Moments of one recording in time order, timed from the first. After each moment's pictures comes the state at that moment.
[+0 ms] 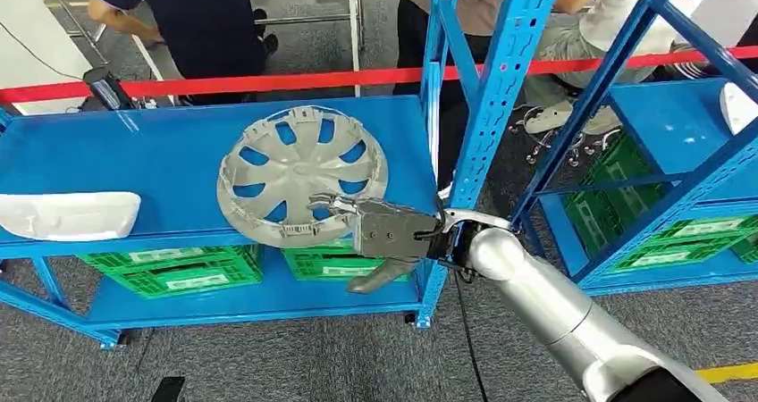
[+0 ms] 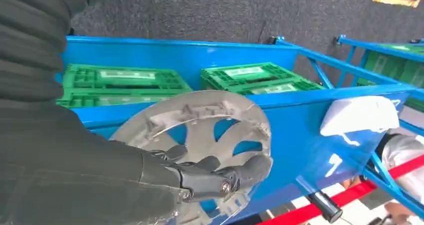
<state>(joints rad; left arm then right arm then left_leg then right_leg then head) -0.07 -0.02 0.86 -0.31 -0.79 0.06 0.03 -0.69 -0.13 0.87 -1.28 -0.09 0.51 -0.07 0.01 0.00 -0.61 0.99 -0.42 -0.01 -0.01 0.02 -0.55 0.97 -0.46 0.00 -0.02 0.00</state>
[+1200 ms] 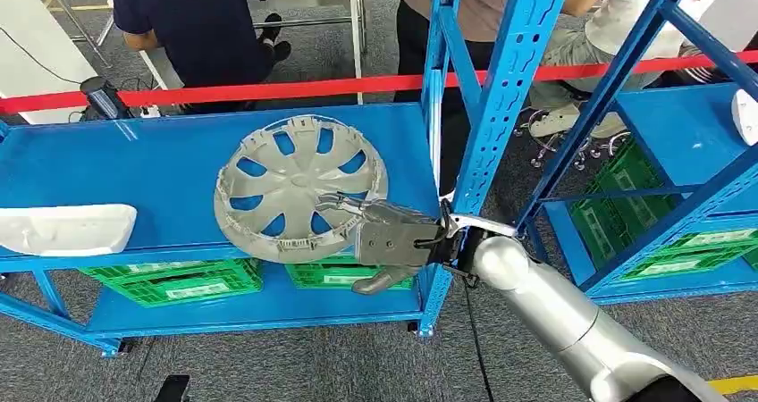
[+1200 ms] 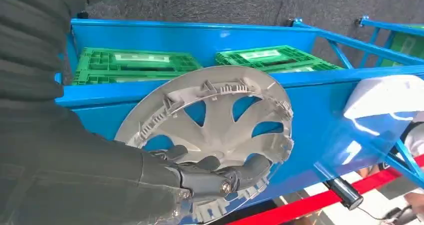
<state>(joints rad) -0.07 -0.02 0.81 -0.31 -0.77 0.07 0.04 -0.67 -0.16 0.87 -1.32 -0.03 0.47 -0.03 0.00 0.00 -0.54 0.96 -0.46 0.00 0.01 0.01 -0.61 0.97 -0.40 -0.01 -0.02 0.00</state>
